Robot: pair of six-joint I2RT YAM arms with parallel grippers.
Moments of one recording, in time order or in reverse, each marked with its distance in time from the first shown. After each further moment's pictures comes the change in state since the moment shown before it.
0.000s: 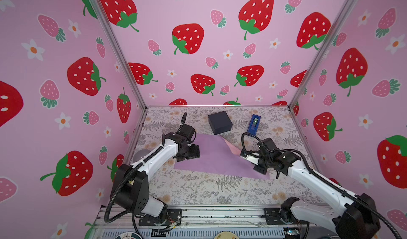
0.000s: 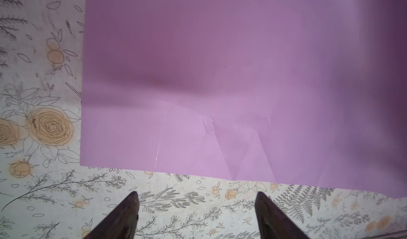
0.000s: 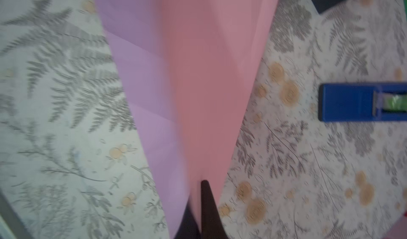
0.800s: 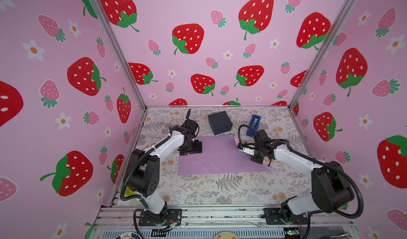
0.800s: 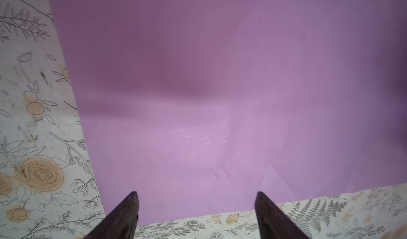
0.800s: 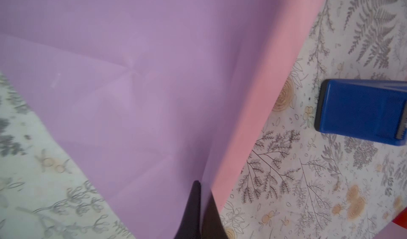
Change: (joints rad) left arm 0.019 0.188 0.144 -0.003 0.012 0.092; right arm -0.072 0.301 0.107 0.111 -0.039 -0.156
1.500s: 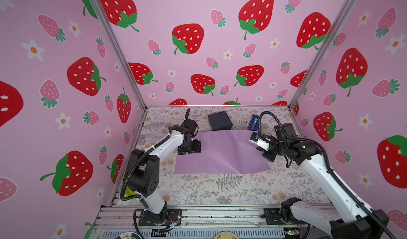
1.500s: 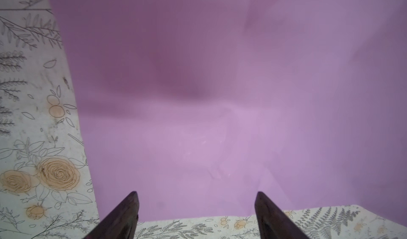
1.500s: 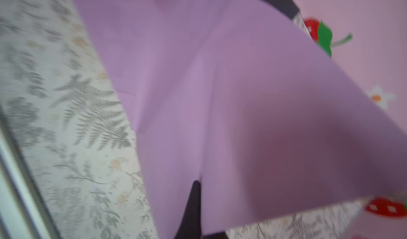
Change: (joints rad) left arm 0.016 0.000 0.005 -0.005 -0.041 0.009; right arm -0.101 -0.251 0.182 -0.280 -0.128 0.114
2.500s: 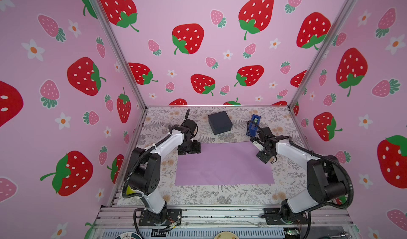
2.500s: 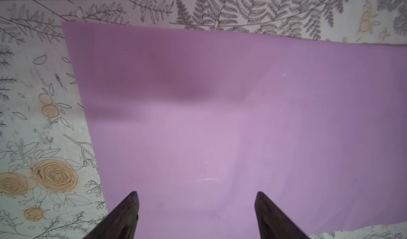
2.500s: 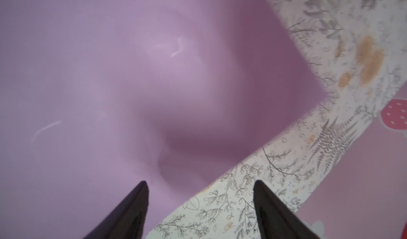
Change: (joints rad) left arm 0.006 0.017 0.003 -0.013 0.022 0.020; right arm -0.043 0.356 -0.094 0.185 0.458 0.233
